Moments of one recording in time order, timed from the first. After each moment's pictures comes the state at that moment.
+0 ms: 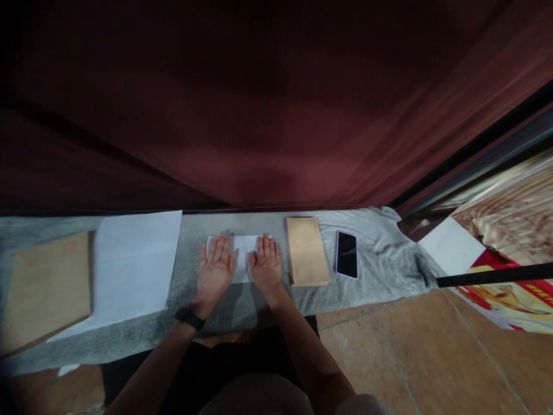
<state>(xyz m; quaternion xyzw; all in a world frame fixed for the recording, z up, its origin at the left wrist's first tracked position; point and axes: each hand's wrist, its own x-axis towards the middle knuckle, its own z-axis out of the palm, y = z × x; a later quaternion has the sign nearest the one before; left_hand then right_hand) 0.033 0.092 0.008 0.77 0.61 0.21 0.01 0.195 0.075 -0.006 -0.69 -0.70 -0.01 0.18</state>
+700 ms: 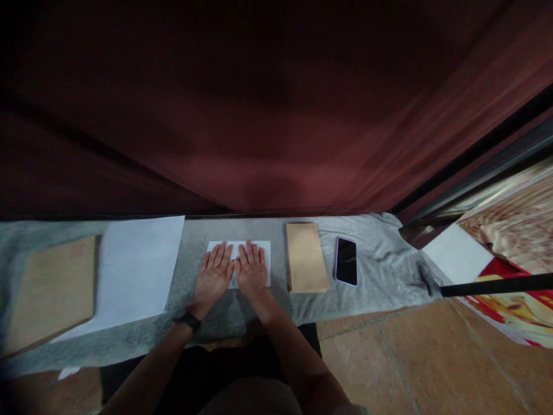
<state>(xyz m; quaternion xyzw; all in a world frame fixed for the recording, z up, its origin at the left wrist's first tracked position) 0.021 0.091 0.001 0.79 0.59 0.14 0.02 0.163 0.083 -0.003 -0.64 -0.73 0.03 0.22</state>
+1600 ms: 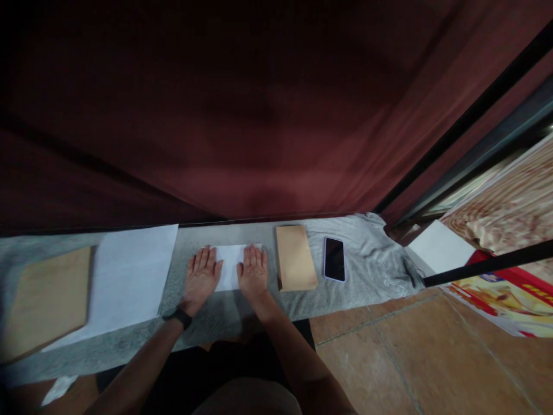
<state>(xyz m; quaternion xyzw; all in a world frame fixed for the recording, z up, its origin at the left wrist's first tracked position) 0.017 0.100 0.001 0.76 0.63 0.18 0.00 0.187 0.069 -0.002 -0.68 -0.70 0.00 0.22</state>
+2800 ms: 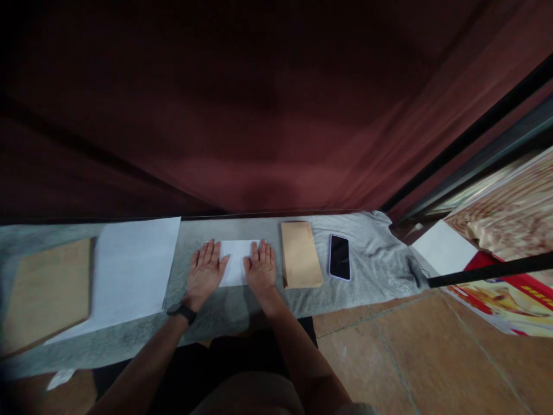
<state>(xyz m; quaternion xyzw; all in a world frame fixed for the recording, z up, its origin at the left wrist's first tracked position) 0.014 0.102 -0.004 0.76 0.63 0.18 0.02 0.193 0.073 -0.006 -0.71 -0.68 0.00 0.18</state>
